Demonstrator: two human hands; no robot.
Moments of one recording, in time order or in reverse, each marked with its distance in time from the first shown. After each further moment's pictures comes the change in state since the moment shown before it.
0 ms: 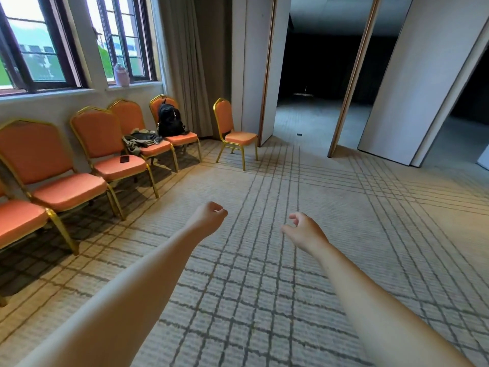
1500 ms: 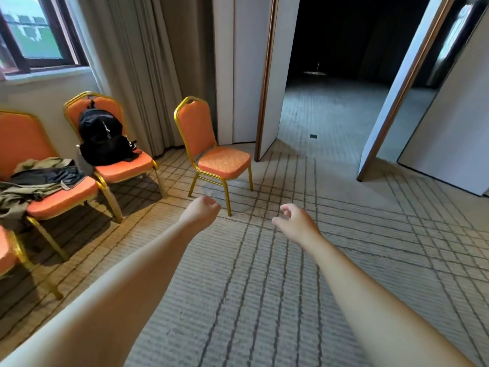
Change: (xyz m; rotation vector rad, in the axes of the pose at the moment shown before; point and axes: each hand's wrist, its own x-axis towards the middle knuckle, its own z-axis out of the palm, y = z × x) left_hand 1.256 0.203 0.100 0.088 0.008 -0.108; right_hand 1.263 -0.076 -0.117 0.022 -0.038 -0.002
